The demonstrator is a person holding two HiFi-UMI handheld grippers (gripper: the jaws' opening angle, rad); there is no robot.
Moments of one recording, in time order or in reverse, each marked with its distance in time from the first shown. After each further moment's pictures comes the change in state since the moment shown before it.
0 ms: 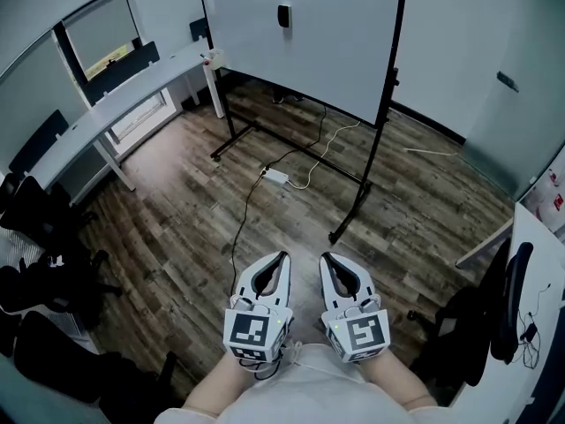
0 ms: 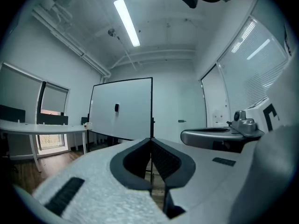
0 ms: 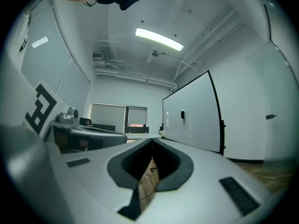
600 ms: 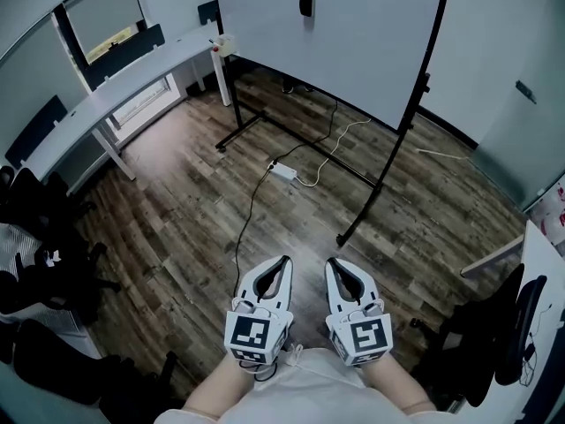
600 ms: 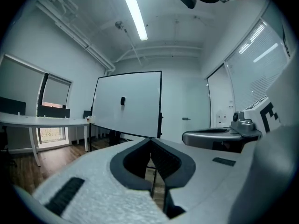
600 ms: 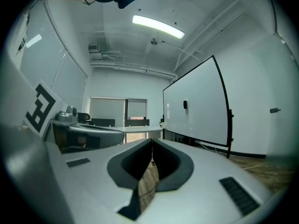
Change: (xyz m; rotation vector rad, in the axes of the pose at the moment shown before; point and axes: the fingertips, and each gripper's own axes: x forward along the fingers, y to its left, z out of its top) left arm 0.047 0.078 -0.033 -0.048 0.045 0.002; right arm 0.088 -0.004 -0.041 0.033 0.099 0.005
